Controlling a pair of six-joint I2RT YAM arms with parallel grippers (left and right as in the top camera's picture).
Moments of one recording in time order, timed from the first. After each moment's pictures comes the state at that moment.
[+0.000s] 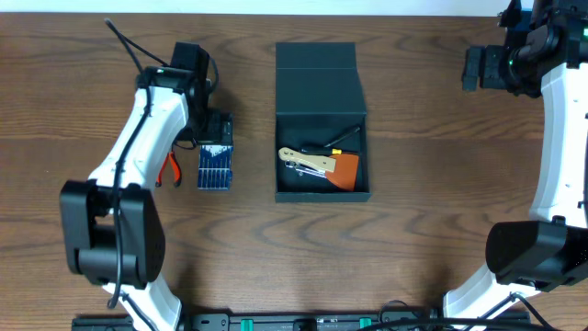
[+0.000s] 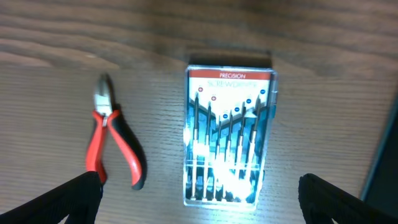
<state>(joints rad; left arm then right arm) -0.14 1.89 1.49 -1.05 -0.05 -0.15 -0.17 1.86 2.07 -1.35 0.00 -0.05</state>
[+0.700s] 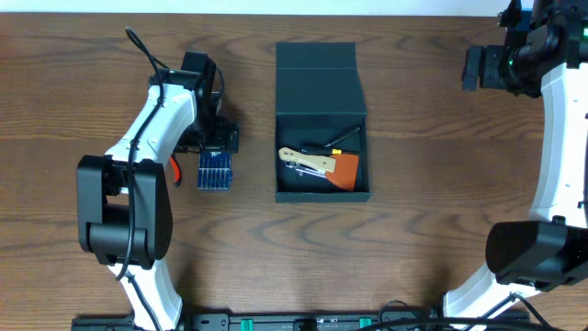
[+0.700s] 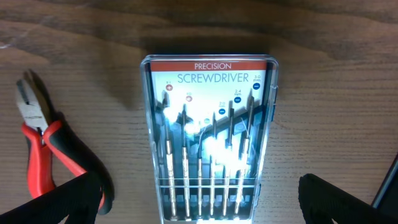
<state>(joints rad) -0.14 2.00 1.49 -1.05 0.03 -0.11 -0.17 1.86 2.07 -1.35 0.00 -0.05</state>
